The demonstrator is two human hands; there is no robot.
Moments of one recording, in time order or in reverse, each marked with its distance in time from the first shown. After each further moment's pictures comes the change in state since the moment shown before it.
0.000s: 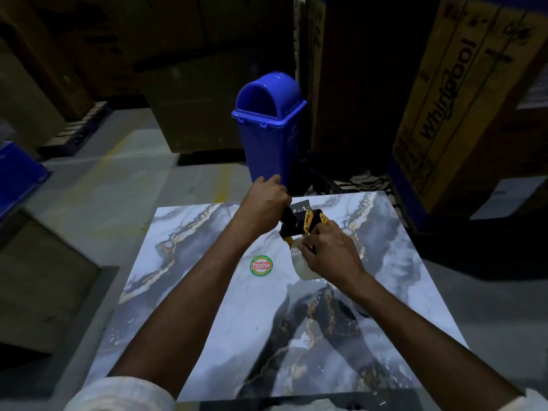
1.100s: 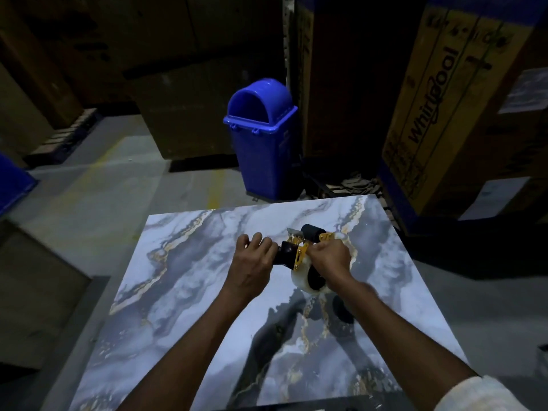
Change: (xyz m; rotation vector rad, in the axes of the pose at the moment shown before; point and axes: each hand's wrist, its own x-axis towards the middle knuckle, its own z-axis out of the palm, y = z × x) left_hand -0.078 0.047 0.101 -0.142 0.371 -0.046; right_hand 0.008 0.024 0.048 0.571 -0.087 0.932
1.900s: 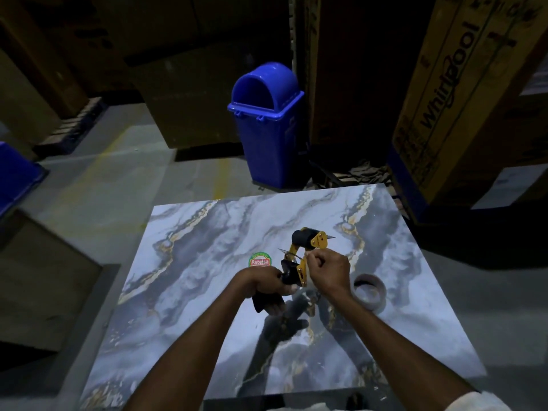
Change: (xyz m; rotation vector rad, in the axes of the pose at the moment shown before) left_hand 0.008 0.010 0.018 -1.115 -1.385 -0.776; right_hand -0.019 0.049 0.022 -0.066 0.098 -0.486
